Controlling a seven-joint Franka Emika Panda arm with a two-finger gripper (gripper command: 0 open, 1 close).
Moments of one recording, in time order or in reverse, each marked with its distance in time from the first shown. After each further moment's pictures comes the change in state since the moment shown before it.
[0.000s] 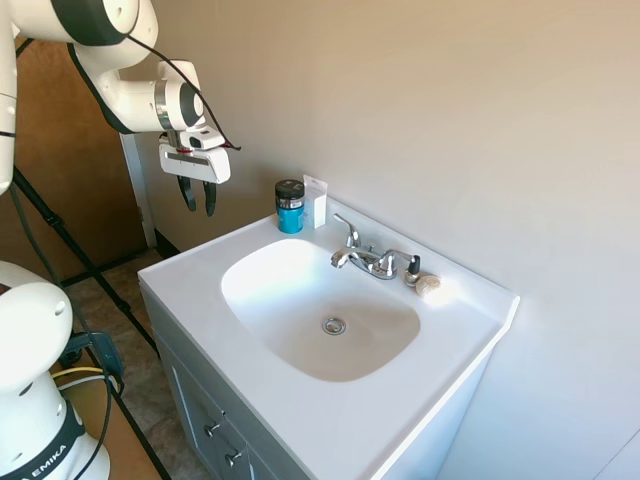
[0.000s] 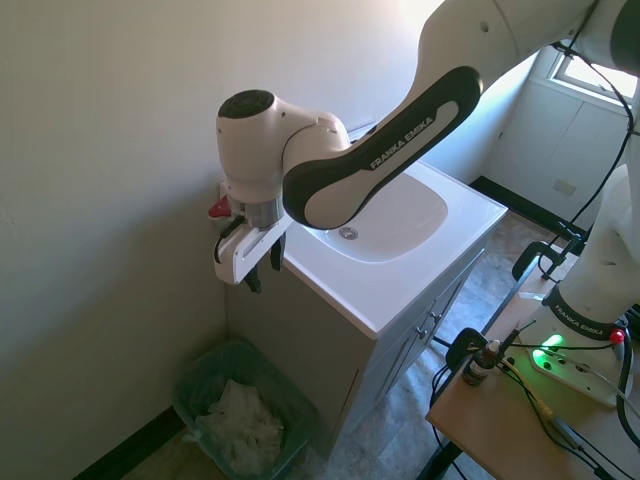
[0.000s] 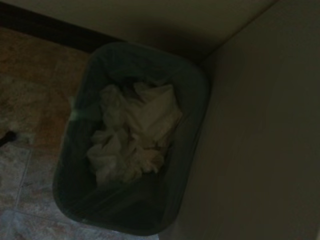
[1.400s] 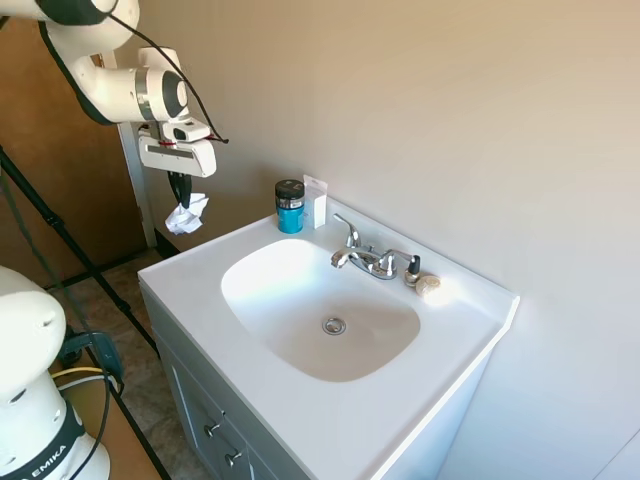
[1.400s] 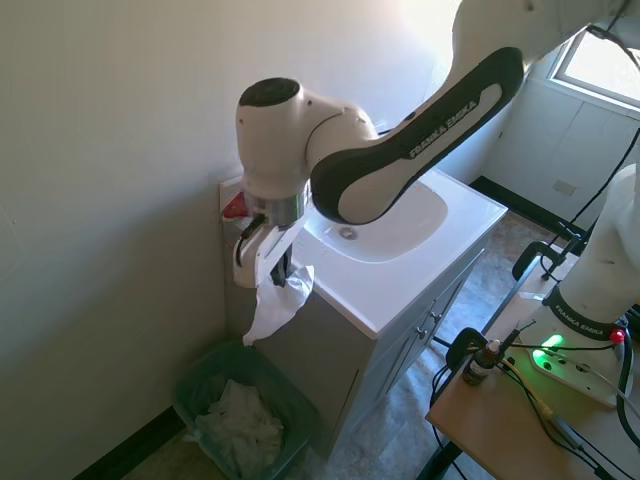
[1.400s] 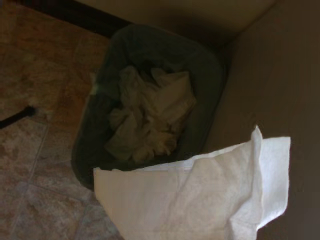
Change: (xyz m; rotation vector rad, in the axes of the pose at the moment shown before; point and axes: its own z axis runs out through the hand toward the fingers) arm -0.035 0.005 0.004 0.001 -0.039 -0.077
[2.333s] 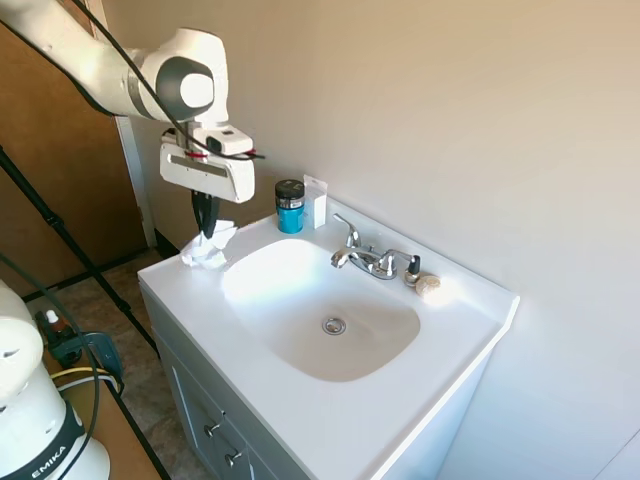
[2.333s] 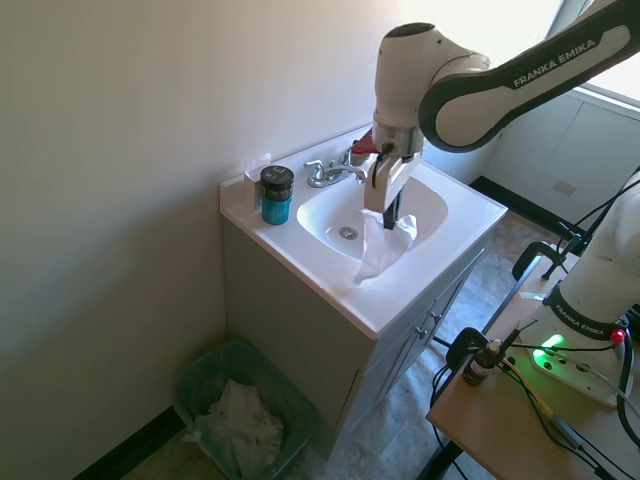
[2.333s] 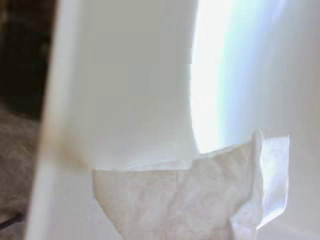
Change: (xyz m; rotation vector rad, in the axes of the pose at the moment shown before) arm 0.050 0.216 -0.056 -0.036 -0.072 0.058
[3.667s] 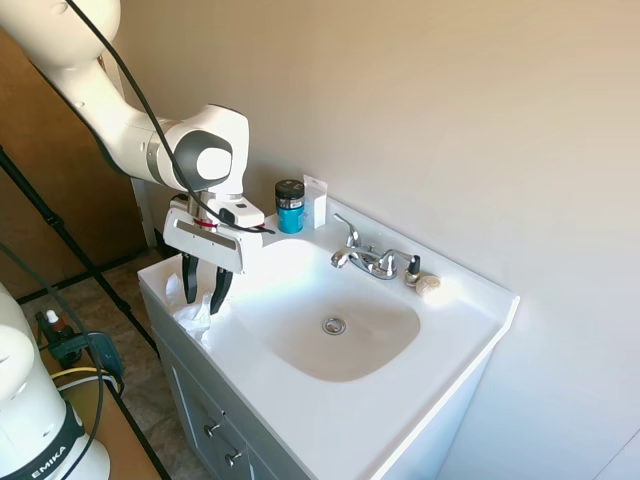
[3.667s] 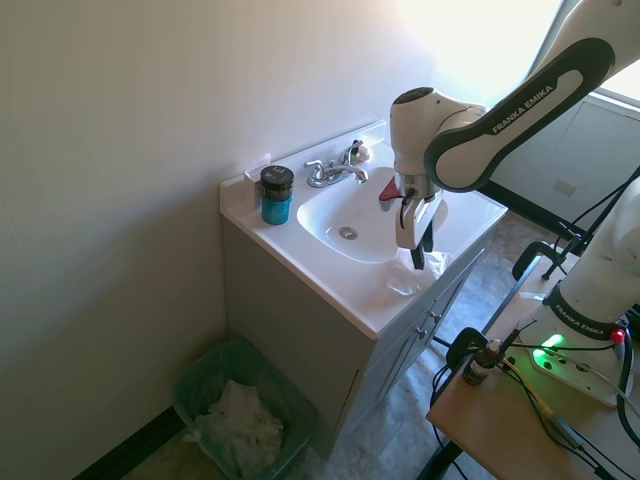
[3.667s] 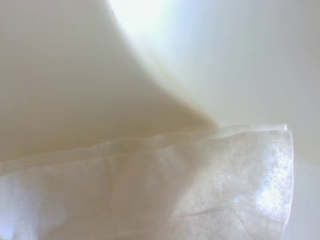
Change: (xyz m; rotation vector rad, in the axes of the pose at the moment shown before) arm 0.022 0.080 0.117 -0.149 -0.171 0.001
